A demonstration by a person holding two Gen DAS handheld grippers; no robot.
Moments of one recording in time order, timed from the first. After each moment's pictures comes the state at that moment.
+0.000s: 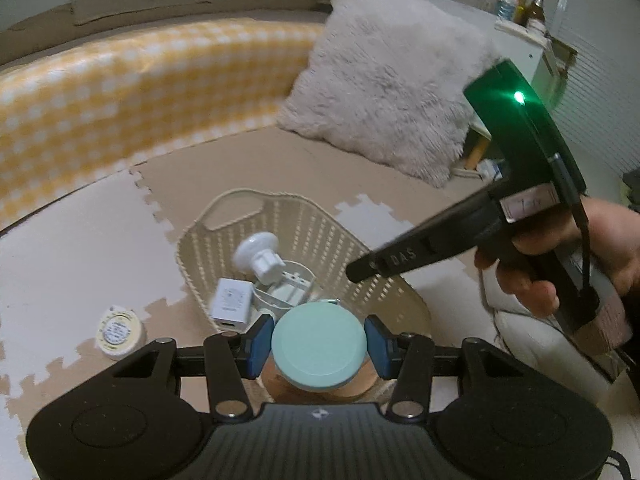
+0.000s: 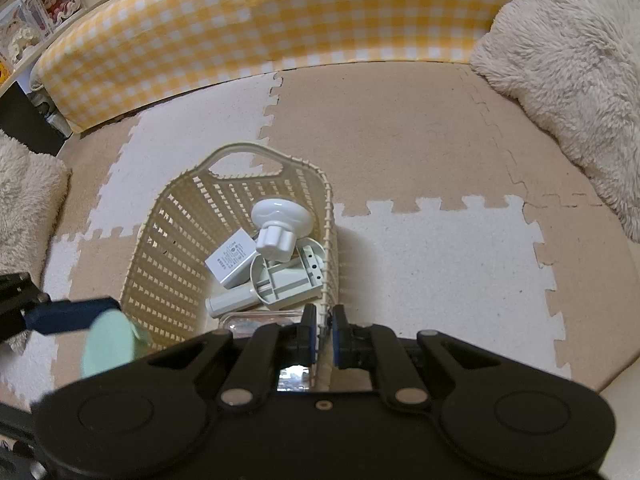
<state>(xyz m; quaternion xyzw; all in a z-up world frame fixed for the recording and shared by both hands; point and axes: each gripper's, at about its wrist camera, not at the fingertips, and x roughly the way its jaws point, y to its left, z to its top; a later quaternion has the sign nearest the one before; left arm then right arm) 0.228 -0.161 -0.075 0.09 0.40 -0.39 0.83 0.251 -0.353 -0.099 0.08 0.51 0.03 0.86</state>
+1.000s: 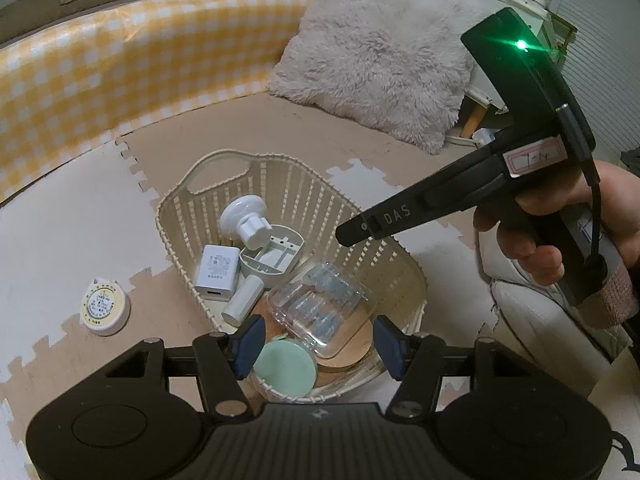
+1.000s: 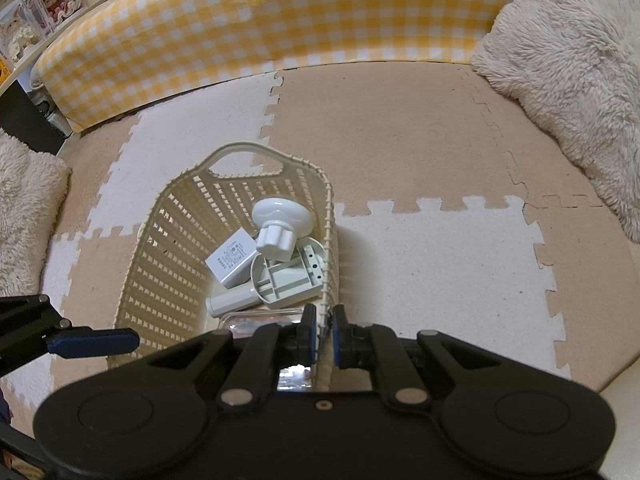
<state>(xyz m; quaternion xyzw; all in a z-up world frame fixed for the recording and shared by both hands) 0.228 -0.167 -0.088 0.11 0.43 -0.40 0.80 0.252 -0.352 -0.099 0.08 0.51 0.03 0.86</state>
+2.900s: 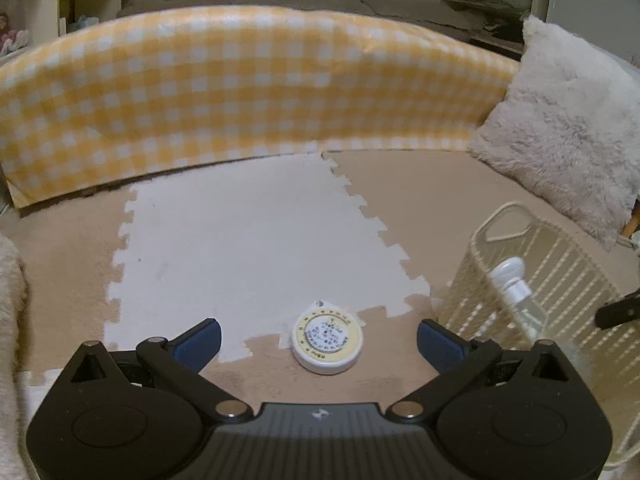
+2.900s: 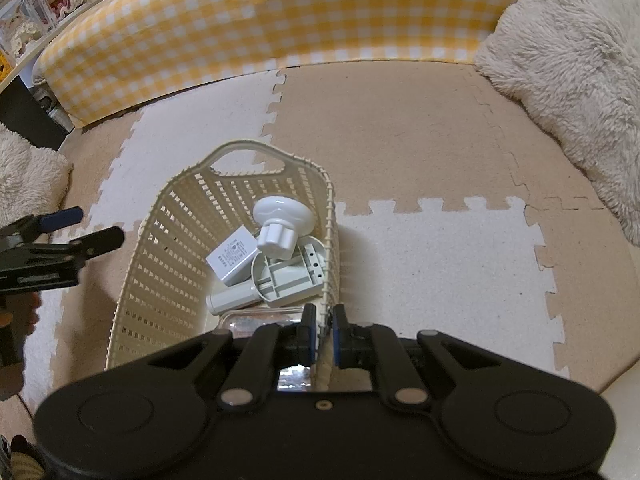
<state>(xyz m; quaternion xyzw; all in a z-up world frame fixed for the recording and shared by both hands) 0.323 -0.066 -0.141 0.04 0.38 -0.20 0.90 0.251 -0.350 -0.098 0.07 0.51 0.03 0.85</state>
